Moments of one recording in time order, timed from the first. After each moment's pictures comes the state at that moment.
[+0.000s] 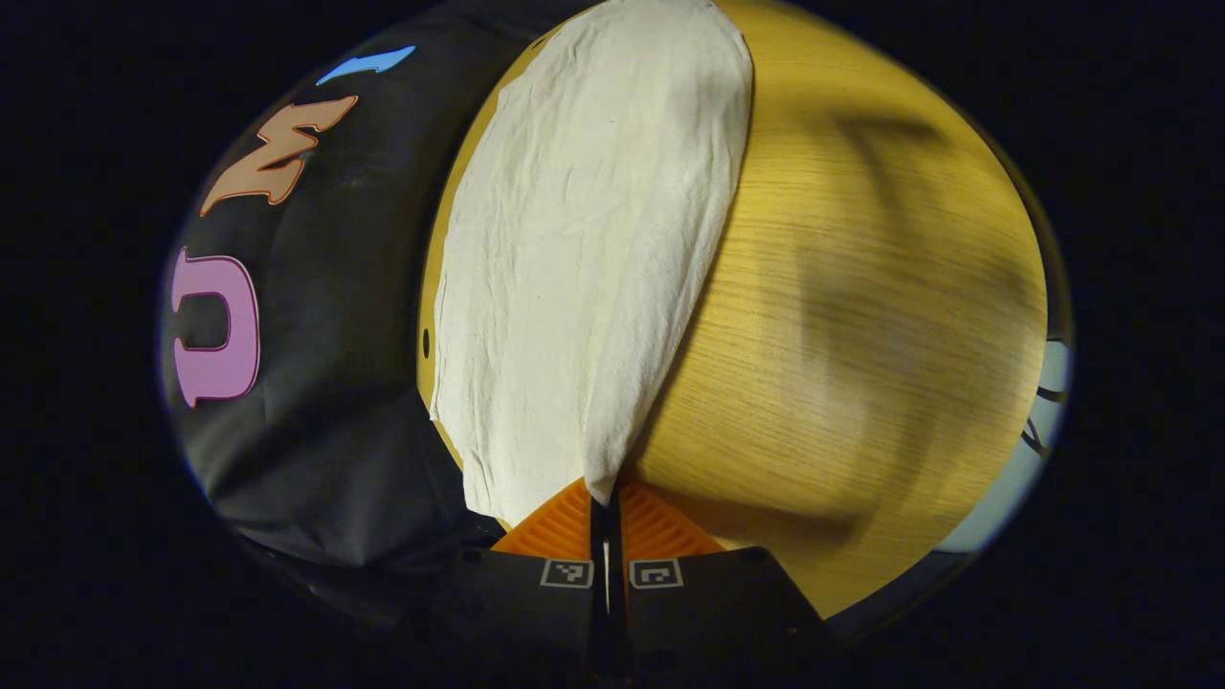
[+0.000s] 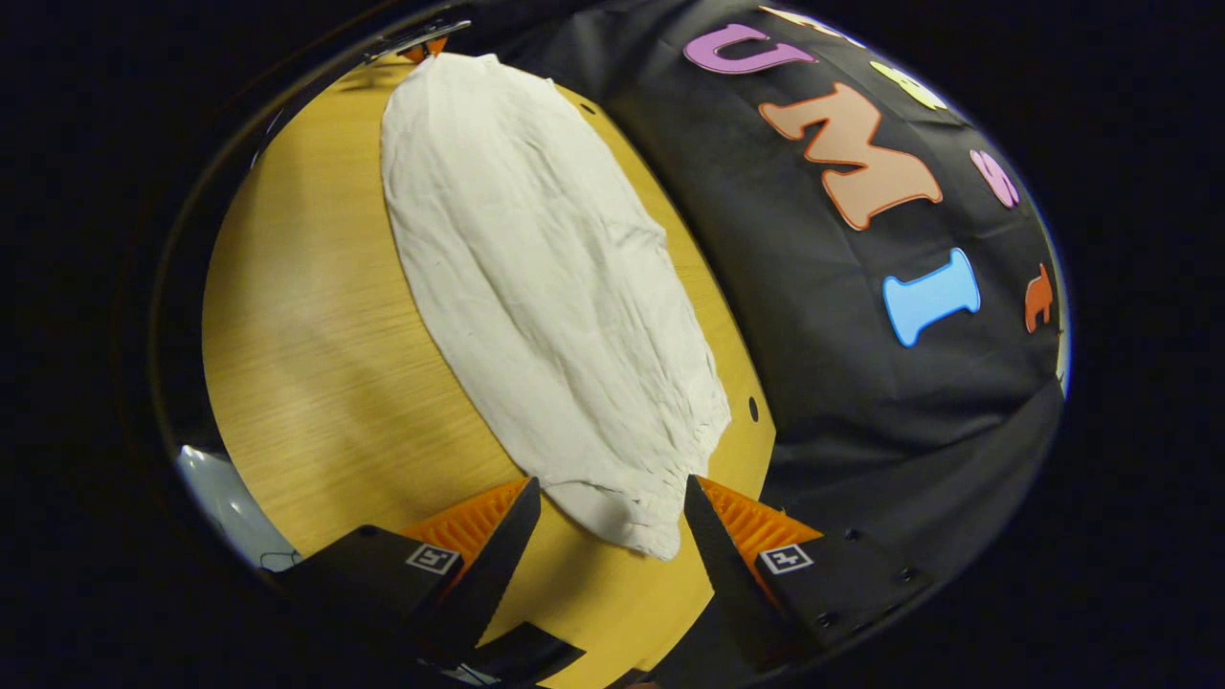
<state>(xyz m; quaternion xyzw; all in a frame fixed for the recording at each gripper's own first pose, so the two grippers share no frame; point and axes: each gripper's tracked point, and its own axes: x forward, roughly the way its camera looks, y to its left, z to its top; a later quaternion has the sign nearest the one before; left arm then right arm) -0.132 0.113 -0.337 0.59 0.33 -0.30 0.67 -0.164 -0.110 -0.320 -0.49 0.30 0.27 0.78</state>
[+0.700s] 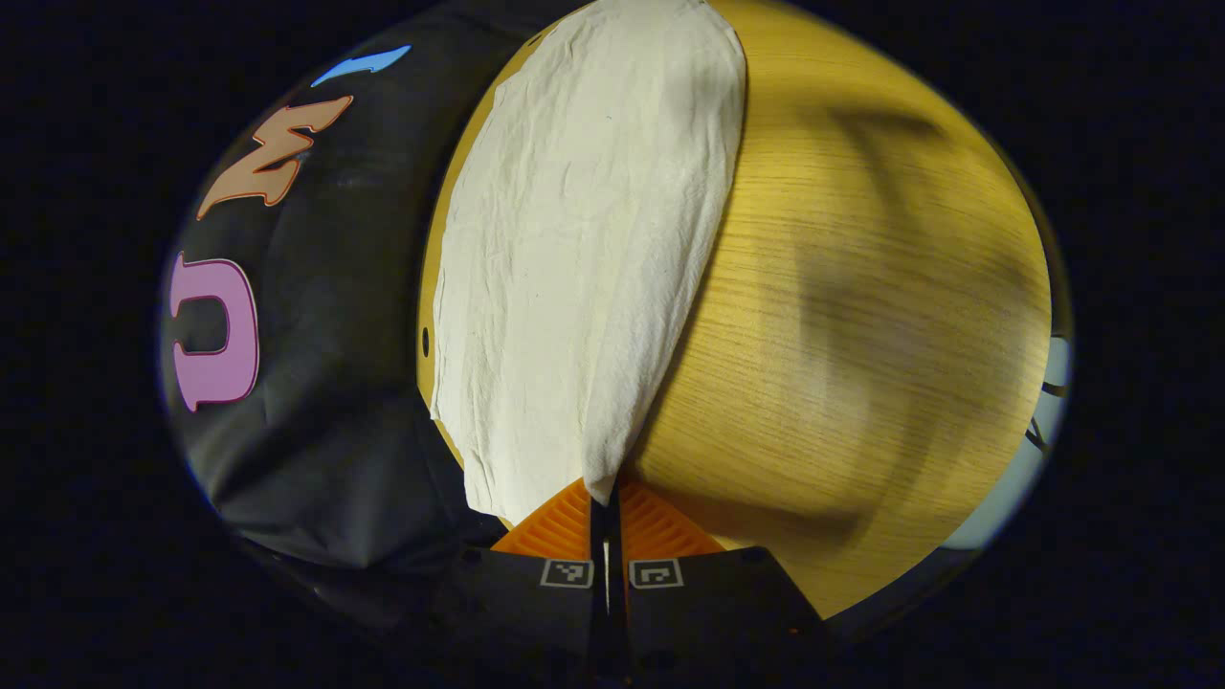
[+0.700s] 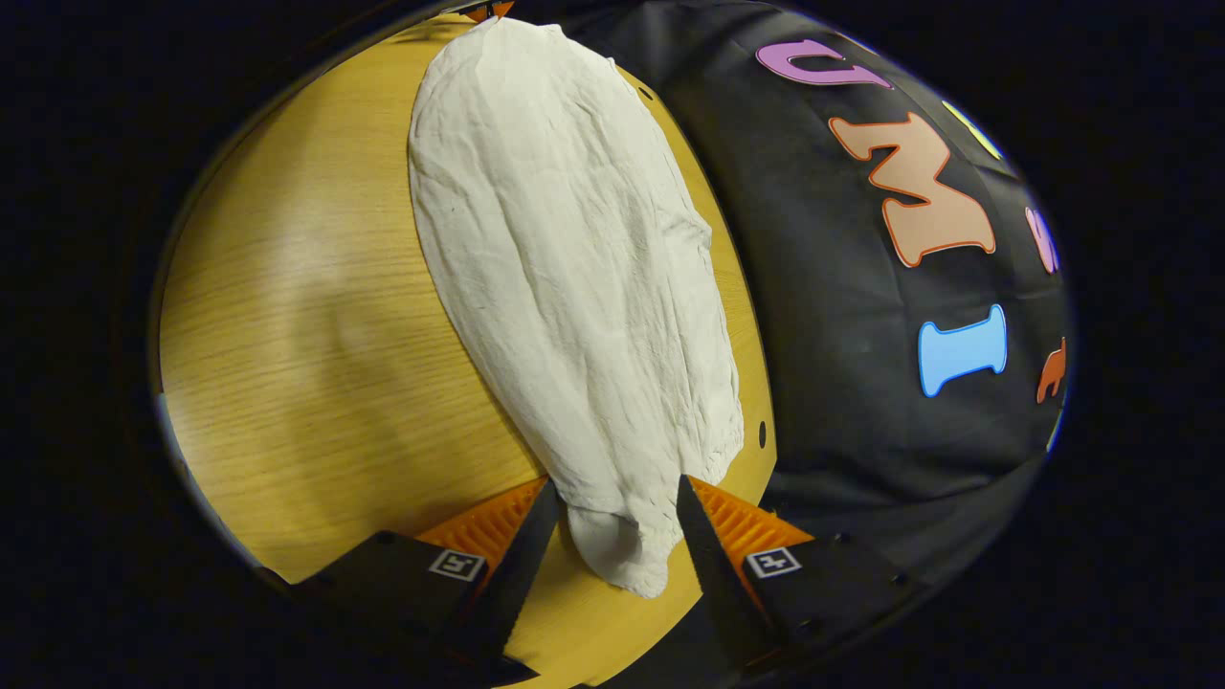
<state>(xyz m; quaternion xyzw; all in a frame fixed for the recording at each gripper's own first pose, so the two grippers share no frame) -0.133 0.114 -0.338 0.60 0.33 -0.29 0.67 -0.131 -0.099 -0.350 -0.55 0.28 0.28 0.73</state>
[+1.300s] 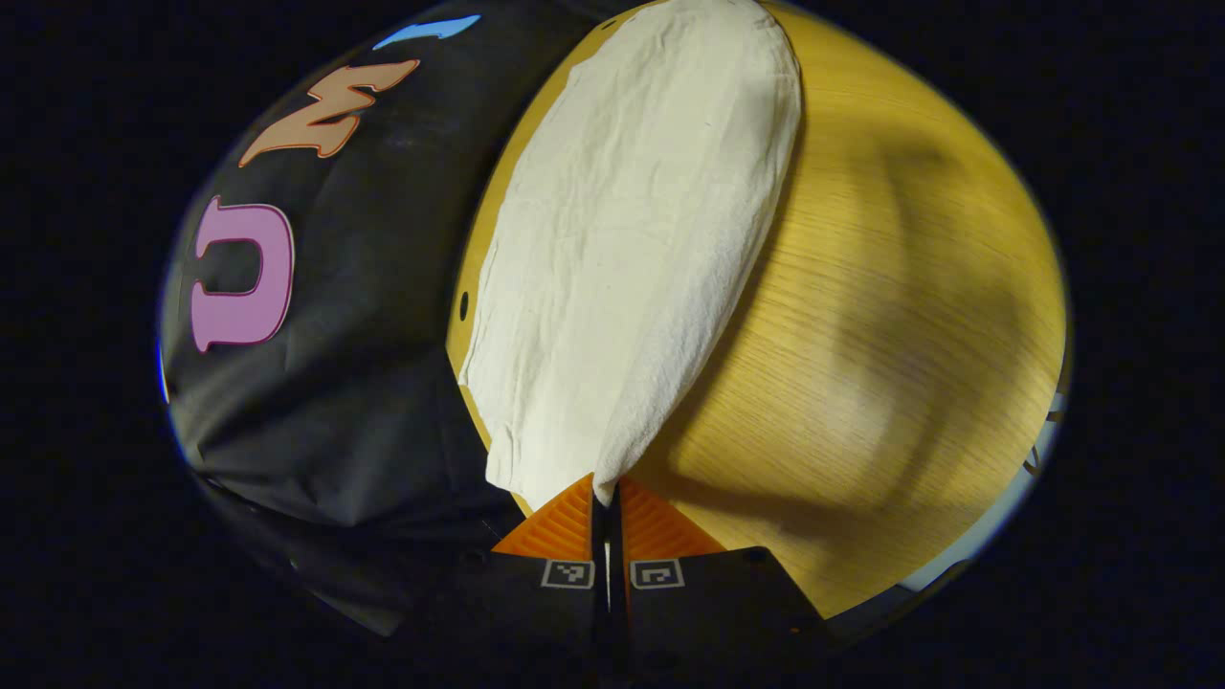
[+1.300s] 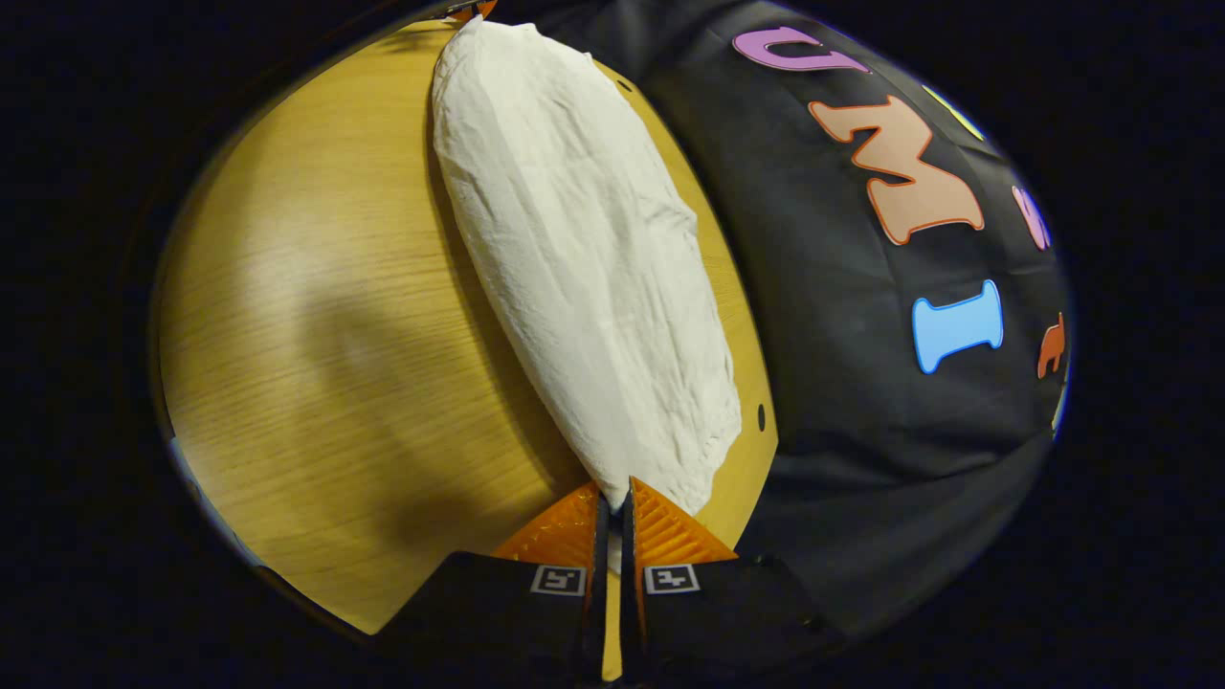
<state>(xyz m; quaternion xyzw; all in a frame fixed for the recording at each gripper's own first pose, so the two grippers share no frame) -0.113 0.116 -0.308 0.55 0.35 -0.21 0.73 -0.125 -0.106 -0.332 -0.52 0.29 0.25 0.76</state>
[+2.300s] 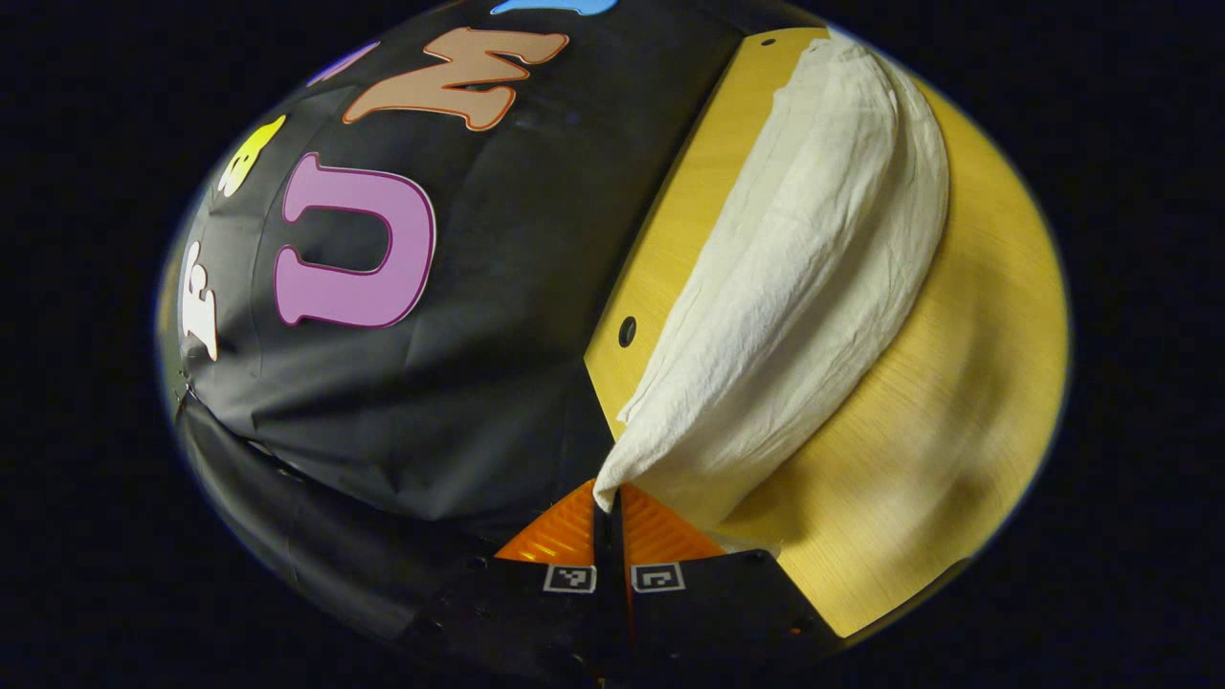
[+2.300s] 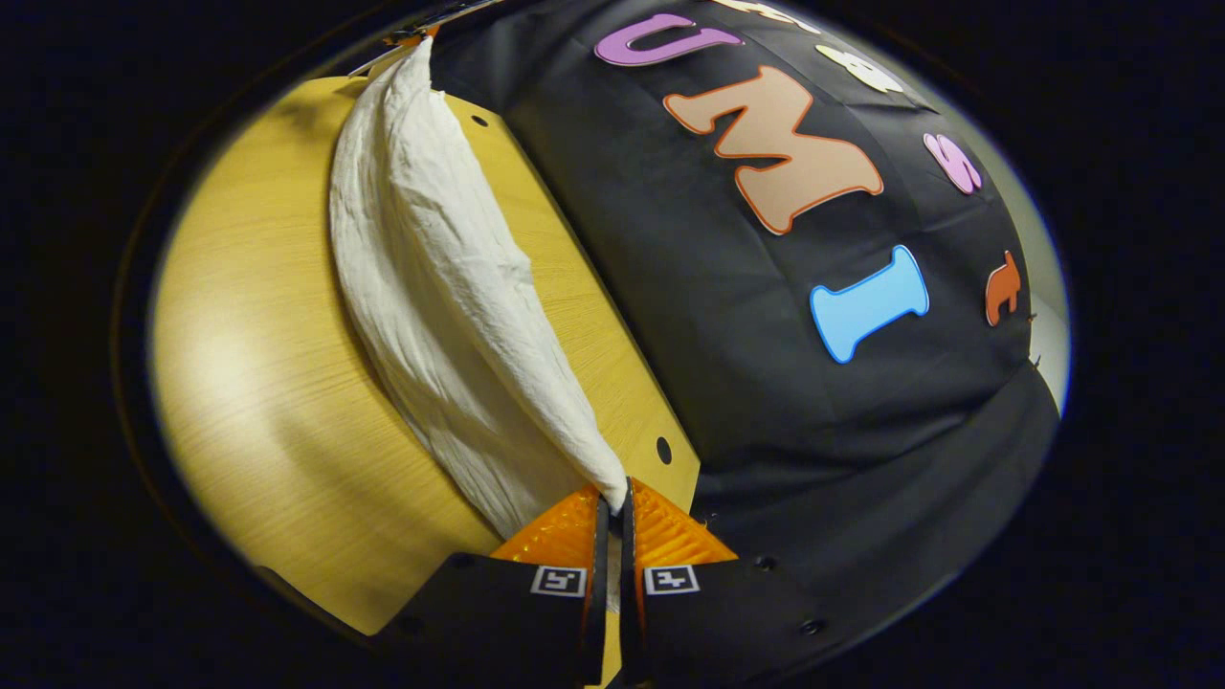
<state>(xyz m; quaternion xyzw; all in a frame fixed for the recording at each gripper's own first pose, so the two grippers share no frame) 0.033 0.104 -0.204 0.52 0.27 -0.08 0.81 -0.002 -0.097 -0.260 -0.46 0.24 0.15 0.84</state>
